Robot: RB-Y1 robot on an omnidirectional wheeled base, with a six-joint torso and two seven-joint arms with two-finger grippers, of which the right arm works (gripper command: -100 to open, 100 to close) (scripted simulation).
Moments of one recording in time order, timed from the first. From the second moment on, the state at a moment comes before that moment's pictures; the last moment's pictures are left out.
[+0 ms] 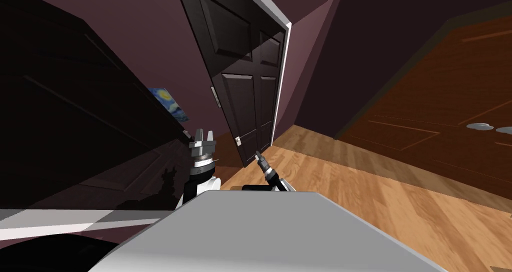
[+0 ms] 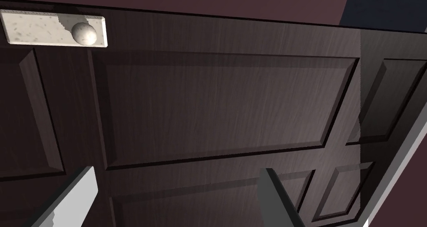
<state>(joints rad) 0.13 -0.15 0.62 -1.31 0.06 -0.70 -0.08</state>
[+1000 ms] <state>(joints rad) 0.07 -0.17 0.74 -1.10 0.05 -0.73 -0.11</state>
